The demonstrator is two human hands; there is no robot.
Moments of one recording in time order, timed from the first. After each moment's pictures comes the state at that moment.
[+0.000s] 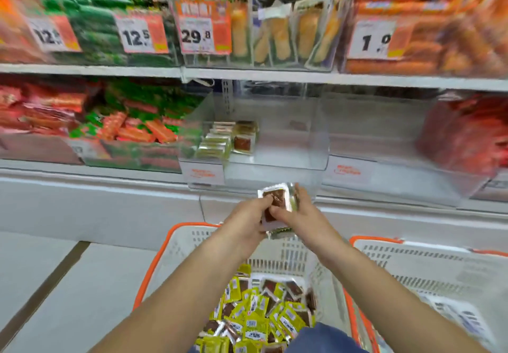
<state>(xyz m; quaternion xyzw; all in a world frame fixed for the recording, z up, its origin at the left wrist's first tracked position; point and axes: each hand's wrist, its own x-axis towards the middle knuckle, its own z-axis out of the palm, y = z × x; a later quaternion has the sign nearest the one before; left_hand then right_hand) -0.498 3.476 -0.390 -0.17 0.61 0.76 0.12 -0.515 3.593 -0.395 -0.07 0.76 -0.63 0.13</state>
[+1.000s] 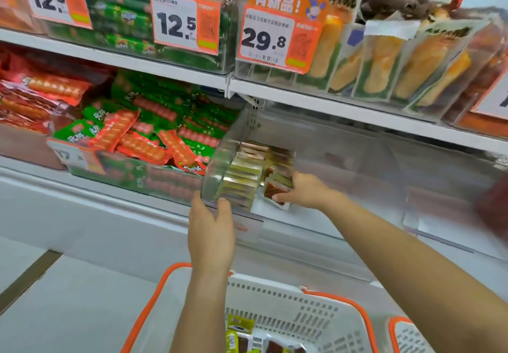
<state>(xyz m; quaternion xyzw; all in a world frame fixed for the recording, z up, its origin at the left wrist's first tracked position) -0.597 3.347 -0.414 -0.31 0.72 0.58 -0.23 -0.759 3.479 -0.392 -0.18 0.97 -0.08 0.13</state>
